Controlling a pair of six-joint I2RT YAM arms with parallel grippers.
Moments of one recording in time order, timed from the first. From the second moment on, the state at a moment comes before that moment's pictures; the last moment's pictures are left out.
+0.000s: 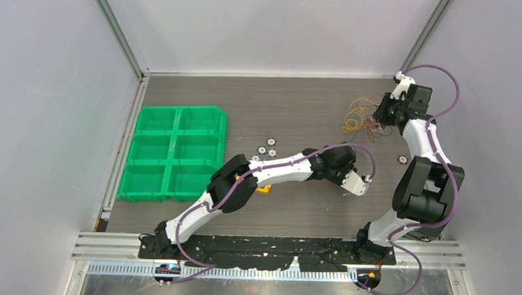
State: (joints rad) left arm -1.15 2.43 2.06 -0.44 0.06 1.02; right arm -0.30 1.62 1.23 -0.29 -0.32 -0.06
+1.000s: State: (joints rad) left arm -0.23 1.46 1.59 -0.67 0.46 0.36; right arm -0.16 1.58 1.21 -0.38 -0.66 -0.08
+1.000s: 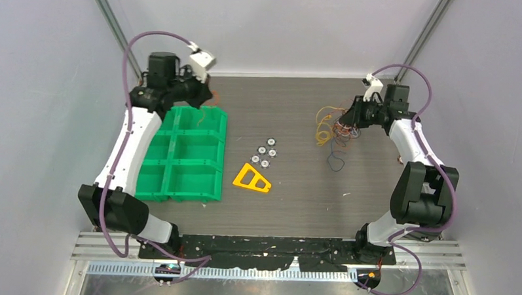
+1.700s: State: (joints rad) left arm 0.36 1.72 1.55 -0.72 0.46 0.42; right arm 0.01 1.64 1.30 -0.45 -0.66 -0.12
